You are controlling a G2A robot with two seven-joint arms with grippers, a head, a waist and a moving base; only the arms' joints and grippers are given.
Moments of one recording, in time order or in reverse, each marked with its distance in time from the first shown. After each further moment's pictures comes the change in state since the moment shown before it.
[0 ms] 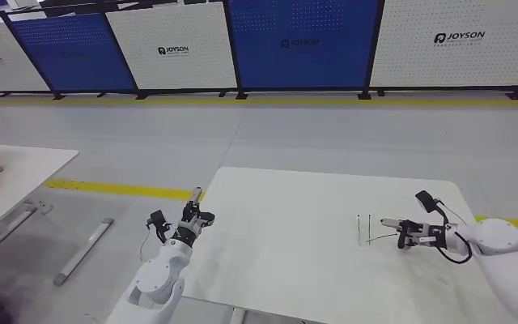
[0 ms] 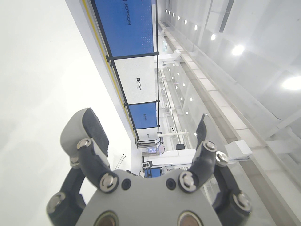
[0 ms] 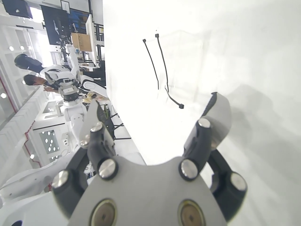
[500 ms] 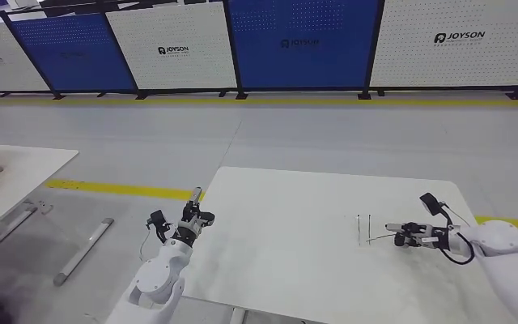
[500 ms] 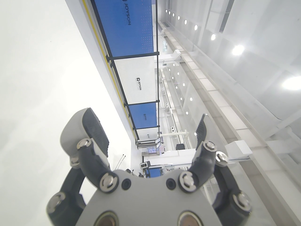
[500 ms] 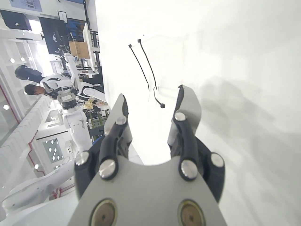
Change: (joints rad) left arm 0.000 0.000 0.000 0.000 0.000 0.000 0.000; right arm 0.018 -0.013 0.008 0.076 -0.018 0.000 -0.003
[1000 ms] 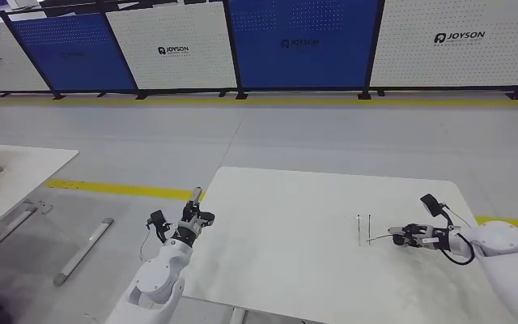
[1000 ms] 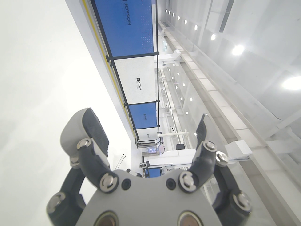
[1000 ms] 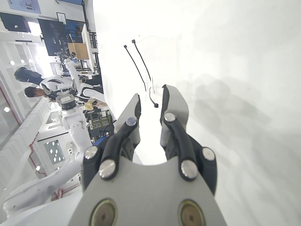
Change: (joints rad) left arm 0.000 0.000 0.000 0.000 0.000 0.000 0.000; right arm 0.011 -0.014 0.002 0.037 -0.016 -0.004 0.007
